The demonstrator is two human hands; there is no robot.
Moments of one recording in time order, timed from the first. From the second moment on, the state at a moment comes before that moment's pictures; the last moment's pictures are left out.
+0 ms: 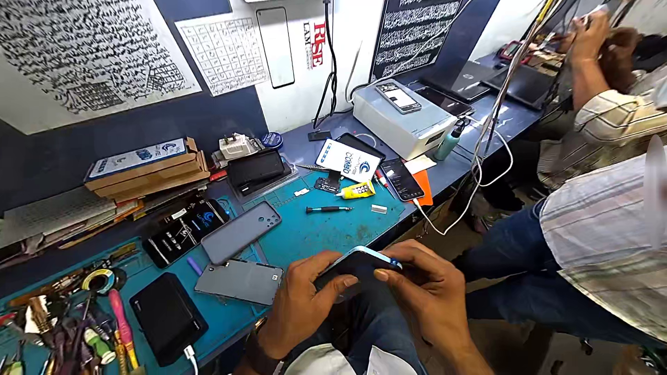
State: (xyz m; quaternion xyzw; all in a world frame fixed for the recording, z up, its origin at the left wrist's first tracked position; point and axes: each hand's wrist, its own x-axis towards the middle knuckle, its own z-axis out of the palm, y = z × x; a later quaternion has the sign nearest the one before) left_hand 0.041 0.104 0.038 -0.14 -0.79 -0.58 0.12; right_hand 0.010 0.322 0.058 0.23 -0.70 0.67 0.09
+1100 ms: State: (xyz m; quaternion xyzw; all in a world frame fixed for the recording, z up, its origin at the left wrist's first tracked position) left_hand 0.056 0.135 0.030 -0.15 -0.72 -0.65 0.21; right_hand 0.021 0.330 0.066 0.26 -0.76 0.60 0.06
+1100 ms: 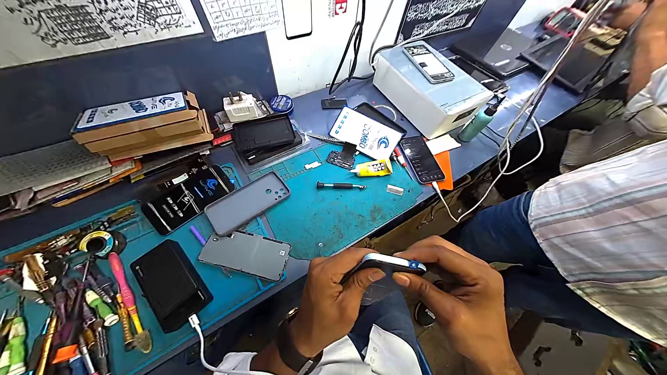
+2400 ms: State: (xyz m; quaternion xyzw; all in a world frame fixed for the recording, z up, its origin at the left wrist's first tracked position) left_hand 0.075 0.118 0.003 -0.13 -0.60 -0.78 0.10; right_hand 0.048 0.359 0.037 0.25 -0.79 0.56 0.05
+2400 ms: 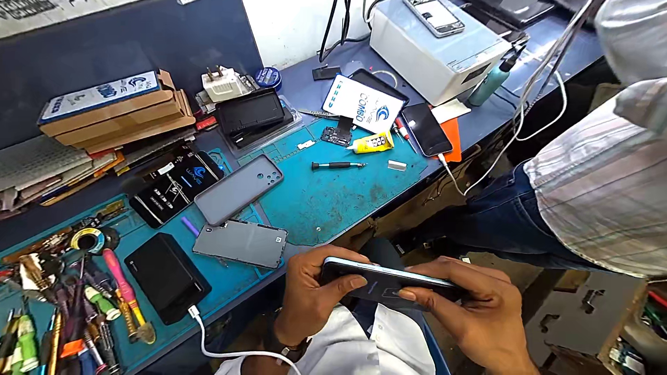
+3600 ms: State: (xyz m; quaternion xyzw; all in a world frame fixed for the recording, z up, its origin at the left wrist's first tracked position) left_hand 0.092 0.122 -0.021 -0.05 -0.59 -0.80 -0.03; right_hand 0.066 0.374 0.015 0.09 -0.69 0.72 -0.06
